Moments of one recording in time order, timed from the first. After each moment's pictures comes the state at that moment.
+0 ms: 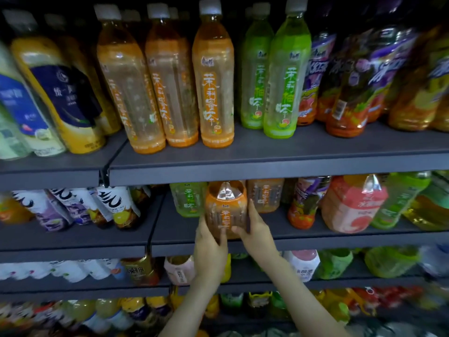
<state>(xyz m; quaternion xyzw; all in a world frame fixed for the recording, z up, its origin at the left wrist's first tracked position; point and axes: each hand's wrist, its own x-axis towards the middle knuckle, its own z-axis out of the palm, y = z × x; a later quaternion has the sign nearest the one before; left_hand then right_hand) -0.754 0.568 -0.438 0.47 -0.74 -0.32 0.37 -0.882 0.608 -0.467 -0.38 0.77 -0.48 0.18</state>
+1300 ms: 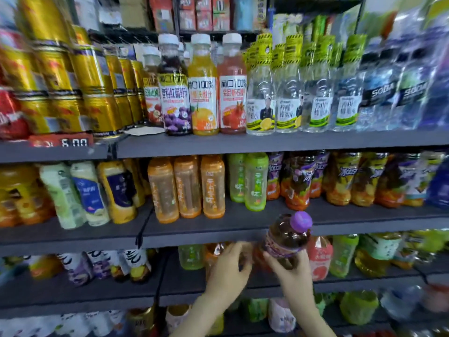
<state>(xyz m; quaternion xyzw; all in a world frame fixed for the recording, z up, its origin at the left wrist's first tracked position) -0.741 0.637 -0.244 0.24 -0.87 -0.32 0.28 -0.845 0.748 -0.250 -0.29 0.66 -0.69 0.03</state>
